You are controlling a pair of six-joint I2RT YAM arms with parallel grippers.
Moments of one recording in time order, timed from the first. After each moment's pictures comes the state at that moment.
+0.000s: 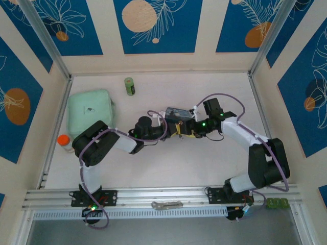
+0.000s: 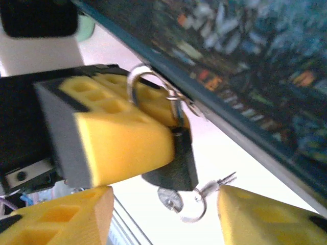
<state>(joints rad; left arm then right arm) -0.75 1.91 0.75 0.98 0.55 -1.27 0.29 1.42 0.89 -0.57 -0.76 0.35</state>
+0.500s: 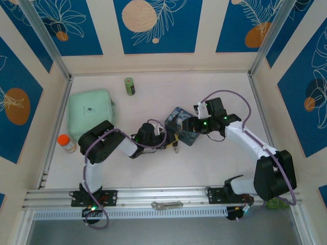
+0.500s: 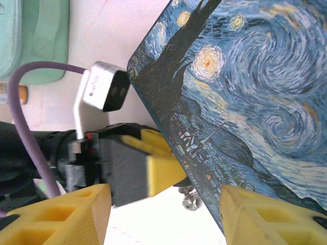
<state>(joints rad) -0.77 1.97 0.69 0.89 0.51 -1.22 0.34 1.30 0.89 -0.53 -0.50 0.39</state>
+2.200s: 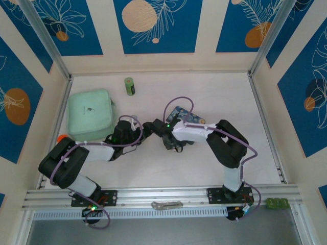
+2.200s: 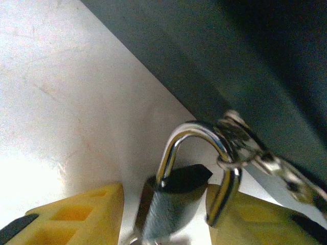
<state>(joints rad) -0.56 1.51 0.46 0.60 0.31 -1.12 0.90 1.89 1.21 -0.84 0.35 0.68</state>
